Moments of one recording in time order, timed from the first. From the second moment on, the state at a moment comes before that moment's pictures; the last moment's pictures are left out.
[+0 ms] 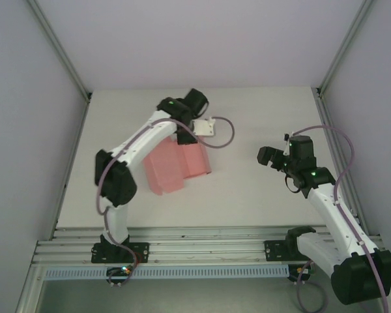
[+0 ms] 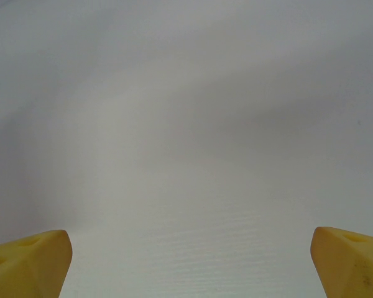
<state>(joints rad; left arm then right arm) -0.74 2.03 1.99 -1.21 -0.19 0.87 0.10 0.95 0.74 -0.54 -0.03 0.42</state>
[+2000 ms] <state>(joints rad) -0.46 1.21 0.99 -0.71 -0.34 -0.48 0.54 2.04 1.50 -0.56 -0.13 -0.03</state>
